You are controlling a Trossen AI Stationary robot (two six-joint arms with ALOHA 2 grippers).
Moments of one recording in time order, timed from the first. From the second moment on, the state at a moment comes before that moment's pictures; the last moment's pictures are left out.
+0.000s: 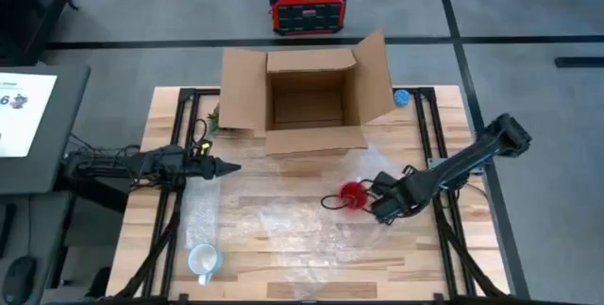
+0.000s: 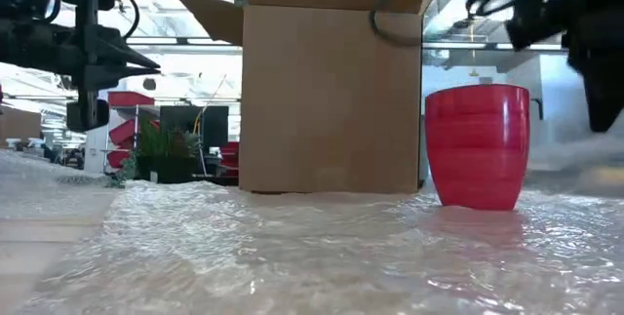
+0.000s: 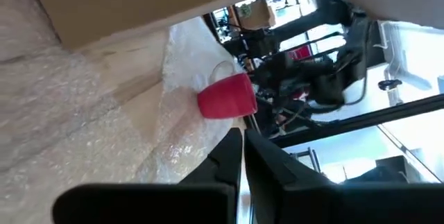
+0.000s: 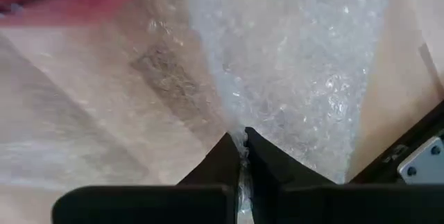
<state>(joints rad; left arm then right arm) -0.02 0.13 0.06 -0.12 -0.10 -1.20 0.47 1.38 0.97 -1.20 0.21 1.16</state>
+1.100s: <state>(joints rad) -0.02 0.13 0.06 -0.09 -0.10 -1.16 0.37 1.32 1.46 -0.89 0.18 1.00</state>
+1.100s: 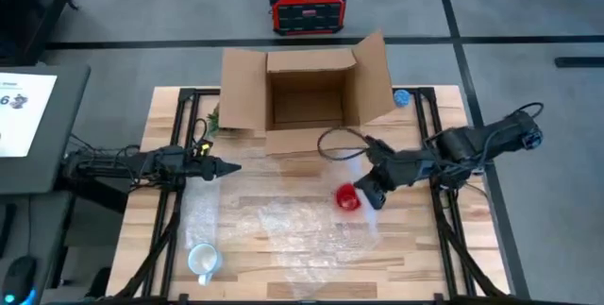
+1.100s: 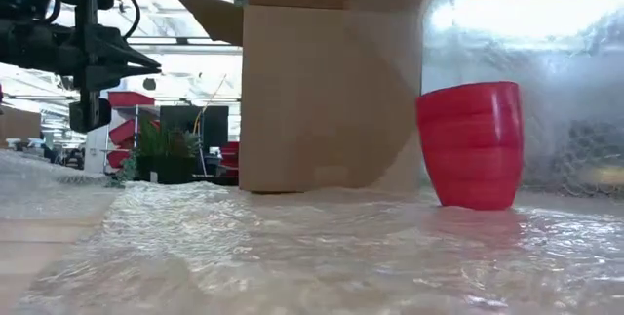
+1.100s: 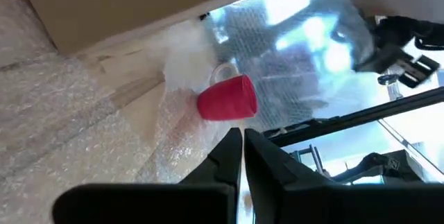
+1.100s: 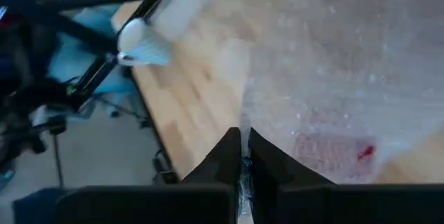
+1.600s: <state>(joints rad) -0.02 0.13 0.06 -0.09 -0.10 -1.16 0.37 1.65 1.46 -0.77 -0.09 0.85</state>
